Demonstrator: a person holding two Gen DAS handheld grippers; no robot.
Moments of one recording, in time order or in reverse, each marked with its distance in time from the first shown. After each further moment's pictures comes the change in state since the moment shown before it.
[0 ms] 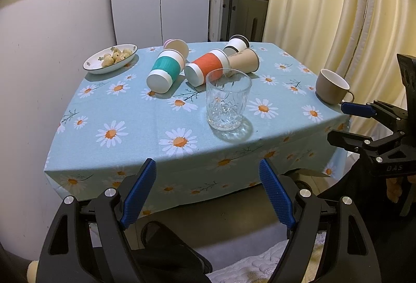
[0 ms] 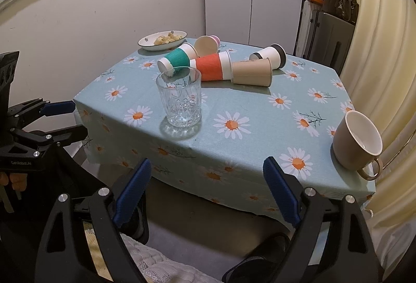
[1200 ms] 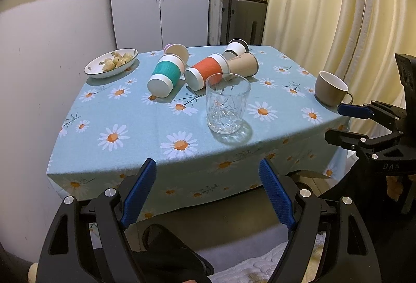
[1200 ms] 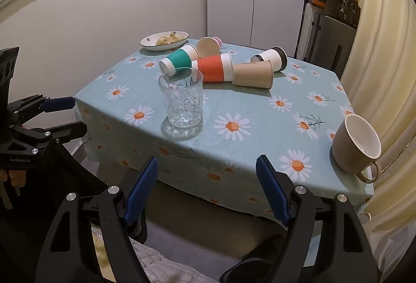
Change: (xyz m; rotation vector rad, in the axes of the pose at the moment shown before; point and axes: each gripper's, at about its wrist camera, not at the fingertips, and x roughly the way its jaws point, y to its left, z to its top) left arm -0.006 -0.004 0.000 0.007 -0.021 0.007; right arm -0.003 0.000 0.000 -0.013 -0.008 -0.003
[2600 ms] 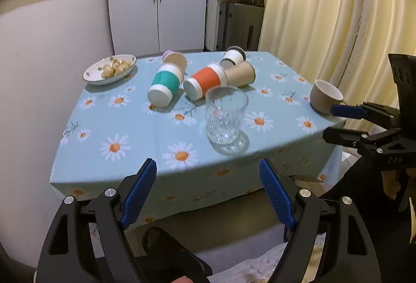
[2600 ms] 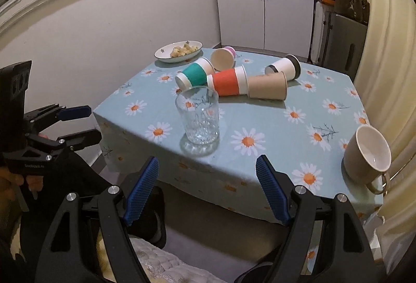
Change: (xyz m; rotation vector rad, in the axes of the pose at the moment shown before) left arm -0.010 0.006 0.015 -0.007 -0.003 -0.029; right arm -0.012 -0.001 0.020 0.010 -0.010 0.096
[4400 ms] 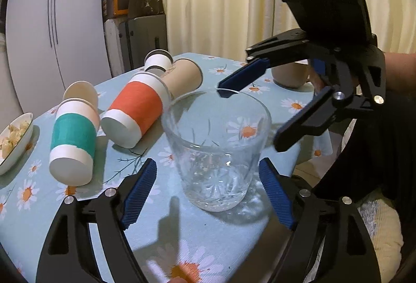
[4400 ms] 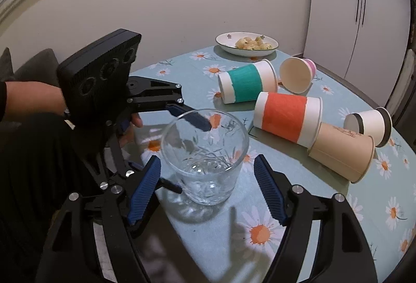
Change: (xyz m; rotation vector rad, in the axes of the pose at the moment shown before) left arm 0.167 0.026 0.037 0.436 -0.127 -0.439; right arm 0.140 -0.023 0.072 -0.397 0.039 0.382
